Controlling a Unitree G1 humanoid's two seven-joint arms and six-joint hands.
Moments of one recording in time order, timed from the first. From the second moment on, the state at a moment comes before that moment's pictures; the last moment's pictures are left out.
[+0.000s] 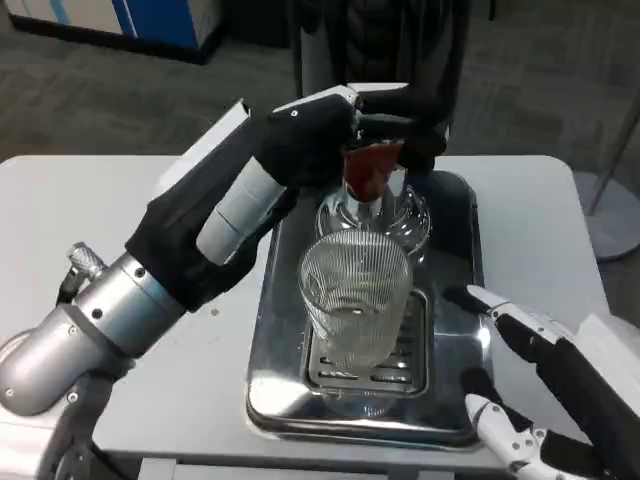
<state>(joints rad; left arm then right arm) -0.49 0.36 0.05 -0.16 -0.34 -0.09 -0.64 0.28 -0.28 0.02 -1.02 -0.69 0.26 0.51</state>
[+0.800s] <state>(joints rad) -0.47 0.39 0.05 -0.19 -0.27 -0.14 -0.64 0.28 -0.24 0.03 -1.00 -0.67 0.31 0.50</state>
